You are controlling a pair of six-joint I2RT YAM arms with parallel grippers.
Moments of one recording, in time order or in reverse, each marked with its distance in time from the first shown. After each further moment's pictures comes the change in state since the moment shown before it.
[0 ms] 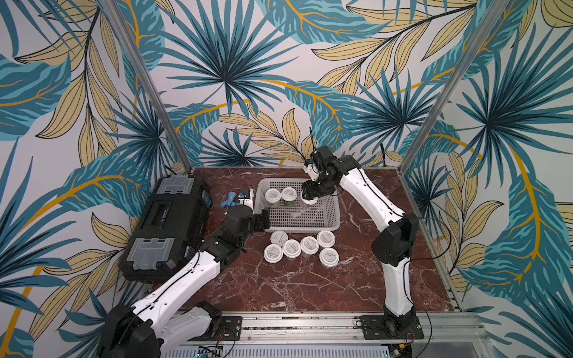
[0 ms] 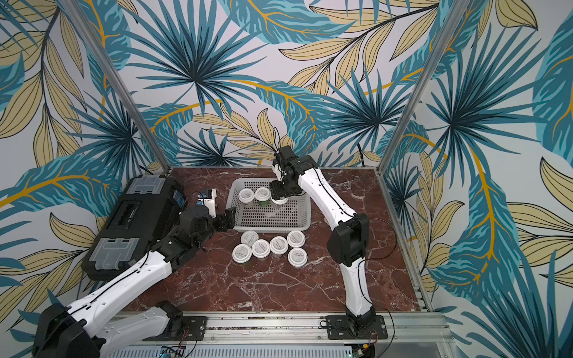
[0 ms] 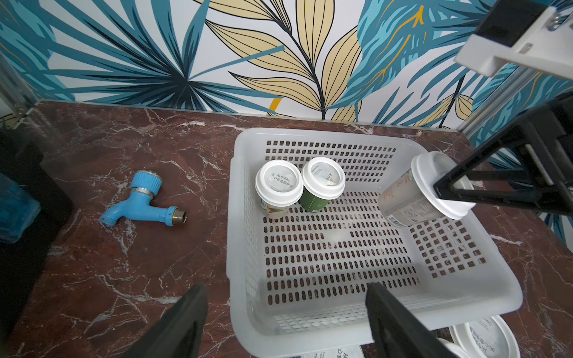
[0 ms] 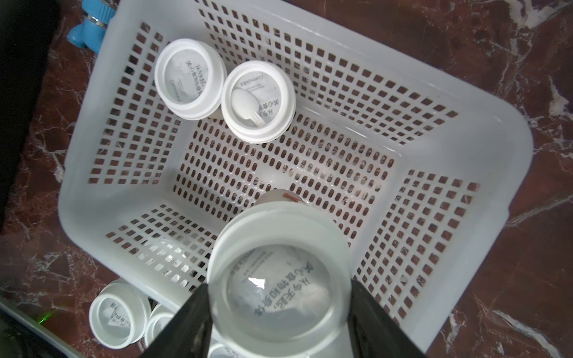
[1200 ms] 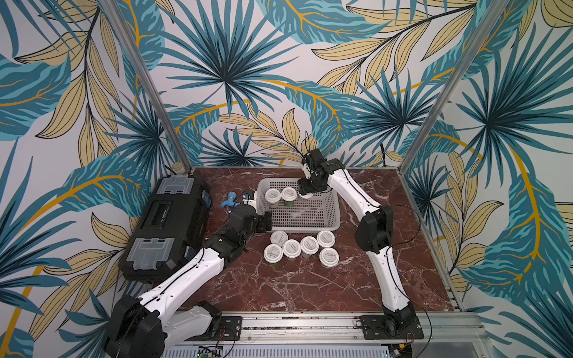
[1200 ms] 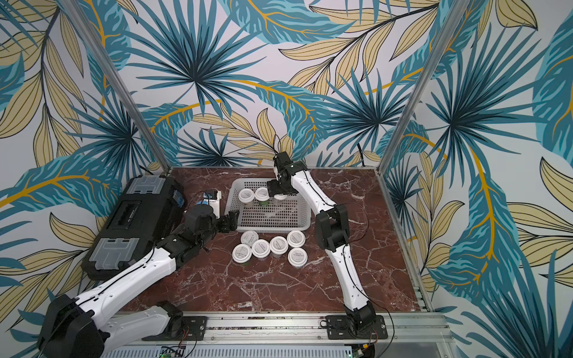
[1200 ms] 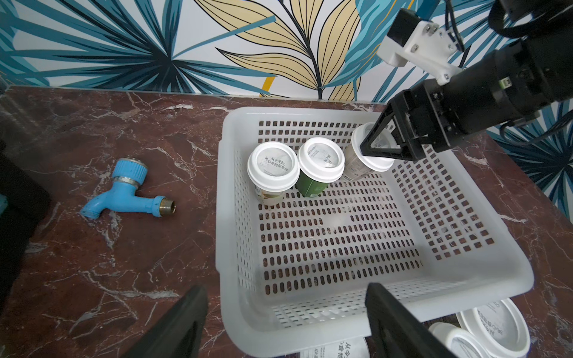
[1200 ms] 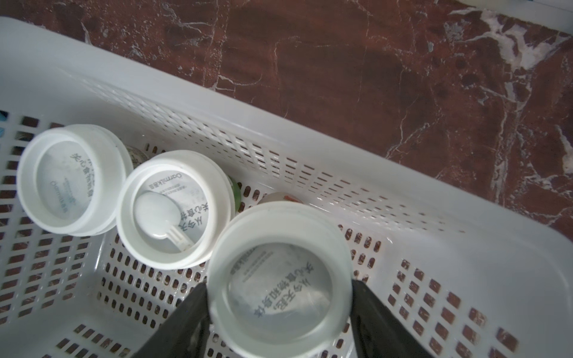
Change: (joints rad) left arm 0.002 0.051 0.001 0.000 0.041 0.018; right arm -0.035 0.282 0.188 0.138 0.064 0.034
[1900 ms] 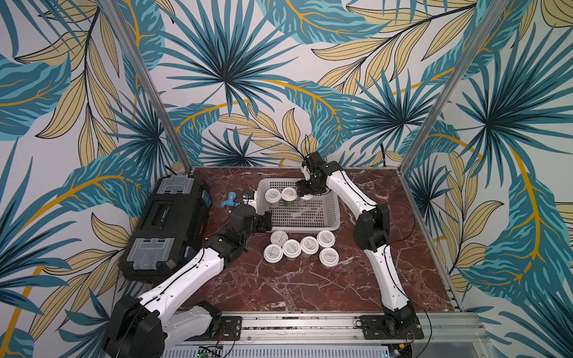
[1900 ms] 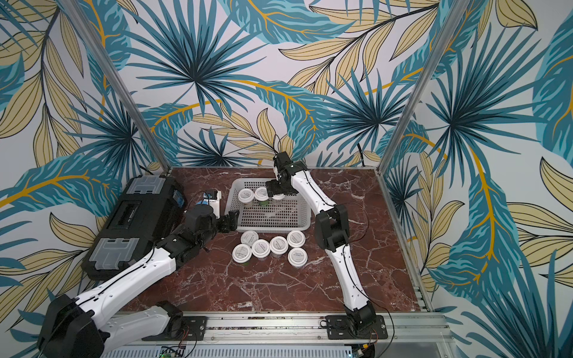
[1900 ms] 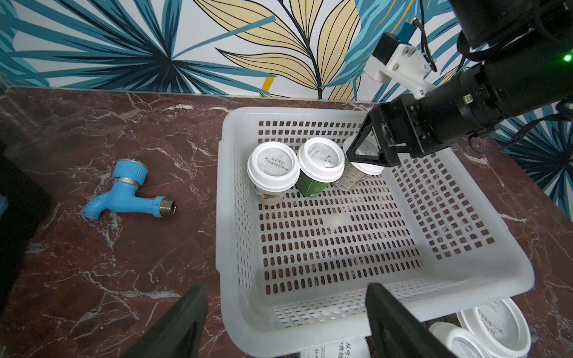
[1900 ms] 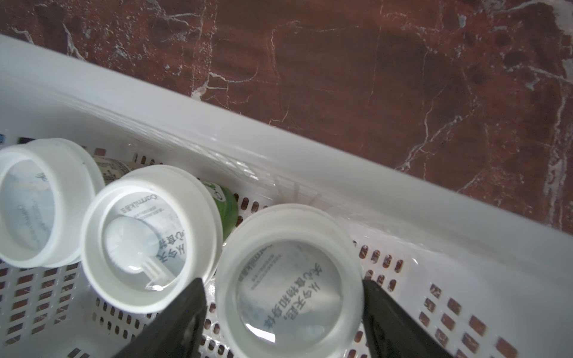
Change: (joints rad) left arm 0.000 0.000 0.000 0.000 0.000 0.002; right arm -0.012 0.049 0.004 0.031 -0.054 0.032
